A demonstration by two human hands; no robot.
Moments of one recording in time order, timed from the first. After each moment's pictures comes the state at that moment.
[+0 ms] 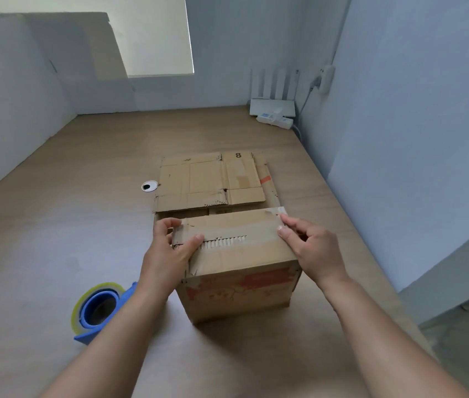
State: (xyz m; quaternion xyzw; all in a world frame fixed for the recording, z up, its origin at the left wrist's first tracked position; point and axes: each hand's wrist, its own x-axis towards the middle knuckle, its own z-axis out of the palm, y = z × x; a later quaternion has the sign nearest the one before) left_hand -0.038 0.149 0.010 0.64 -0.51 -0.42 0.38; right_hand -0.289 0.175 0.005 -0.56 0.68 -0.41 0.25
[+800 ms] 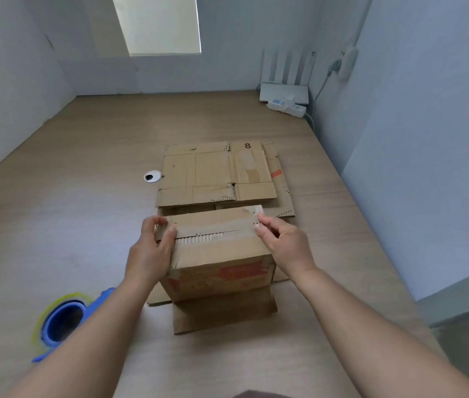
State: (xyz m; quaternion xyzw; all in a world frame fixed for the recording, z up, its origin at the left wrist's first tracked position) left_hand -0.001 0.098 -0.028 0.72 -0.56 -0.31 0.27; right_hand -0.248 0.120 -0.028 -0.56 0.68 -0.35 0.33
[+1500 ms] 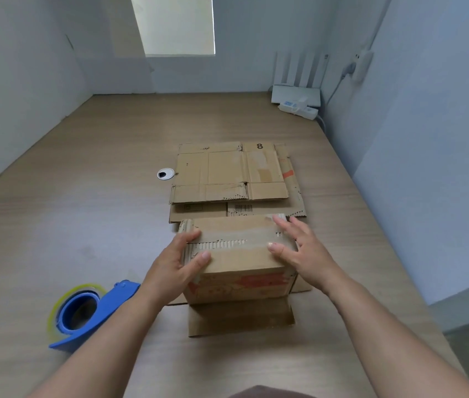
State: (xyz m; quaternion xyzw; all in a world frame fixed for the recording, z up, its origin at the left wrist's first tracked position) left_hand 0.004 0.139 -0.029 0.61 -0.64 -0.38 0.26; right_hand -0.259 0.140 -0.021 -0.61 0.66 -0.24 0.37
